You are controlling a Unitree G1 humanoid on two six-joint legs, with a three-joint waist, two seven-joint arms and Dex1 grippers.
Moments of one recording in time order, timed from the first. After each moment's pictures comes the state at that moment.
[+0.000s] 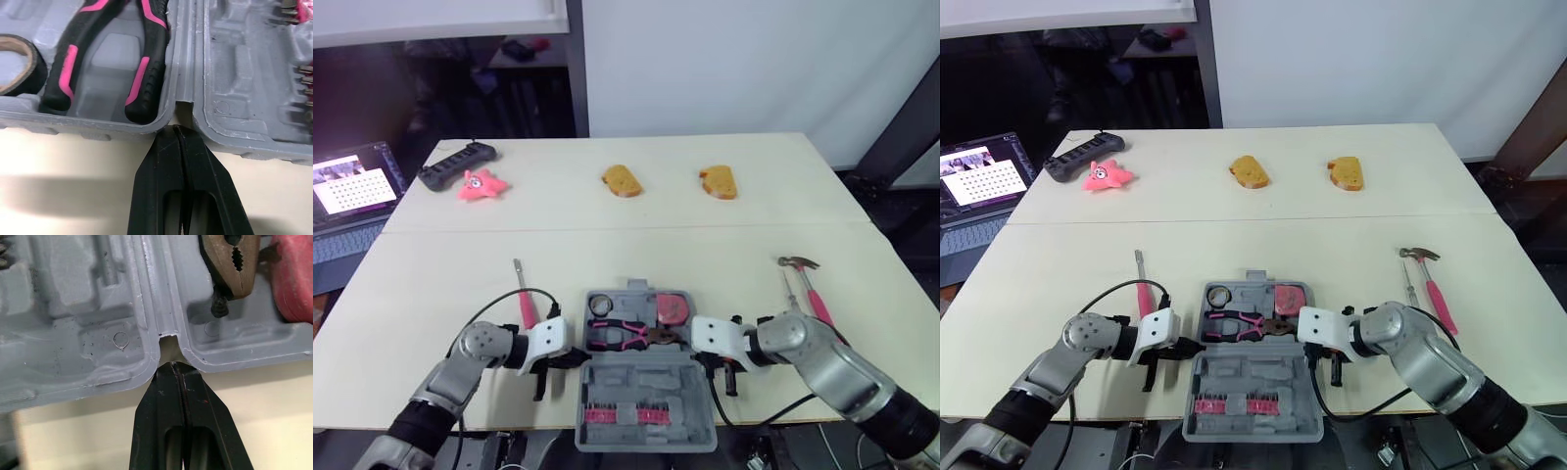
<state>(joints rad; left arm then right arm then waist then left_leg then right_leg) -0.21 0.58 -0.28 0.23 -0.05 -0.09 -1.17 -0.29 -0.85 0.49 -0.34 -0.08 0.68 1.00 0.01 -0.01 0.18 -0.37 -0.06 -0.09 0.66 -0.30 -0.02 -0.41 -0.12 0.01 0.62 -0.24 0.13</state>
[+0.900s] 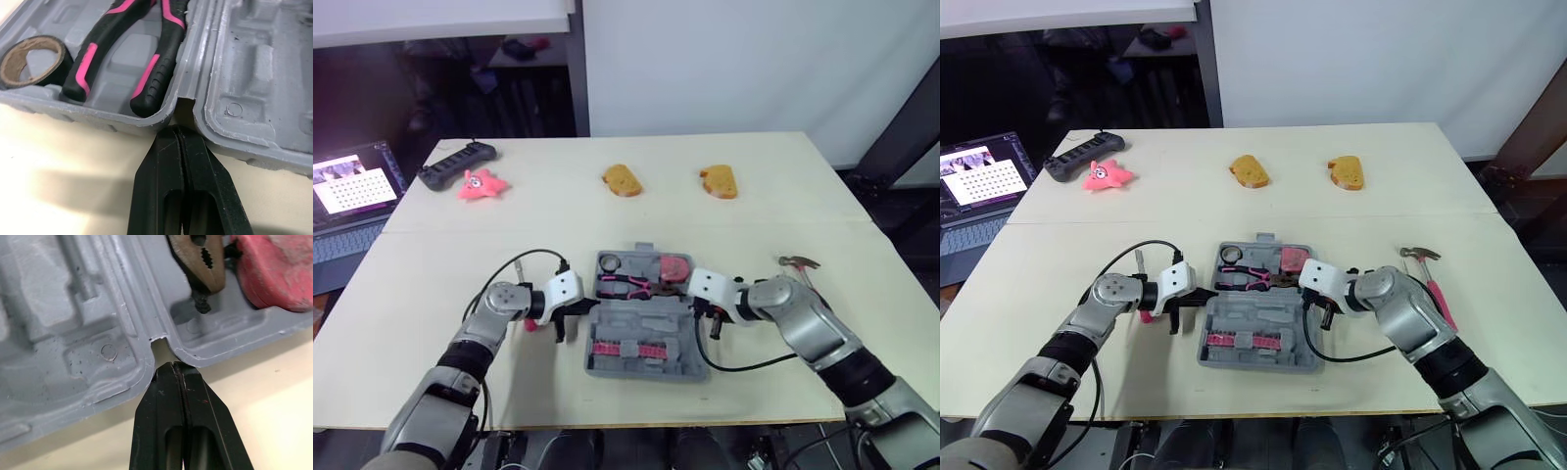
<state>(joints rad) -0.54 0.43 -0.25 0.70 0.04 -0.27 -1.08 -0.46 -0.70 0.42 -0.03 -0.13 0.64 0.91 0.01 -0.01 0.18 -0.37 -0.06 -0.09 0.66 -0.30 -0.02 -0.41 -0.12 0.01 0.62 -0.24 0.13</state>
